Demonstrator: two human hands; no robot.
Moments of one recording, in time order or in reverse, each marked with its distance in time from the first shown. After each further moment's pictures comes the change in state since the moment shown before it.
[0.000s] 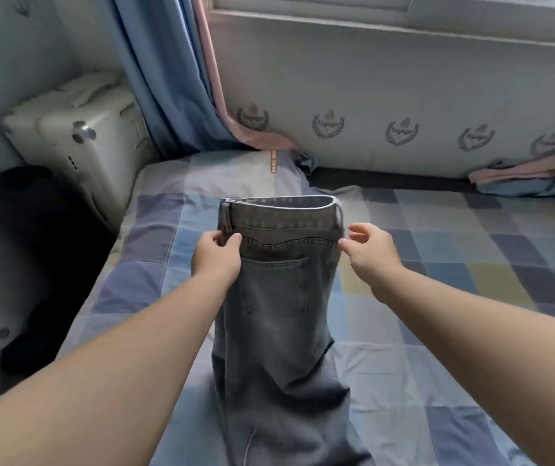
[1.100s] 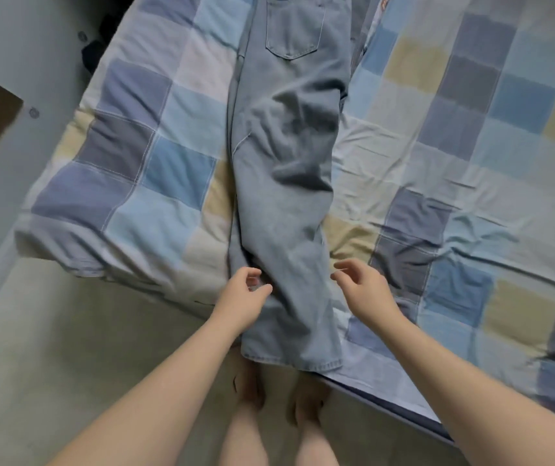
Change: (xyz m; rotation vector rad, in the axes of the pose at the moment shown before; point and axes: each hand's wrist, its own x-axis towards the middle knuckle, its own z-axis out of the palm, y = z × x) left_hand -0.485 -0.286 0.065 0.193 -0.202 -0.525; right_hand -0.302 0.342 -0.142 -0.342 -0.670 0.099
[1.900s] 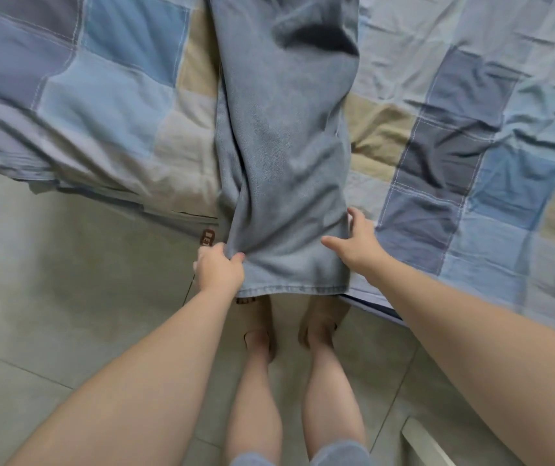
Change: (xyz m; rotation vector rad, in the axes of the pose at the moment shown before) left_hand 0.011 -0.166 0.047 0.315 0.245 -0.229; right_hand 0.009 0.134 0.125 0.078 -0.143 0.251
